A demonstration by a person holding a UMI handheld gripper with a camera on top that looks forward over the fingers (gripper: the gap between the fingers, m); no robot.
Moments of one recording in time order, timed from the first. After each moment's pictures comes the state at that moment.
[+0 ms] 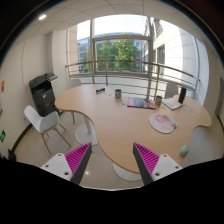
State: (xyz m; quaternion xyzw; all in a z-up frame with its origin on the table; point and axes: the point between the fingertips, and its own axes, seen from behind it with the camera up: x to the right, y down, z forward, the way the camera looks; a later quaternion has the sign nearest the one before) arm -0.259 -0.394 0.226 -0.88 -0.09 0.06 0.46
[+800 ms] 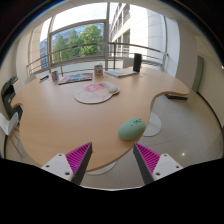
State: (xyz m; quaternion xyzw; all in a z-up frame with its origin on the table) arm 0.111 -0.327 0.019 -0.91 0.06 -0.04 0.41
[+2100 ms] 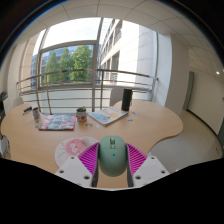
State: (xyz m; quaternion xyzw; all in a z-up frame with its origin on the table) arm 0.188 -0.107 0.170 -0.84 0.09 -0.11 0.52
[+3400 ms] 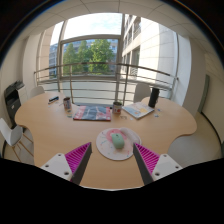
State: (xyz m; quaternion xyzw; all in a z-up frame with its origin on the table) arm 0.011 -0.160 0.189 -0.87 0.01 -0.05 0.49
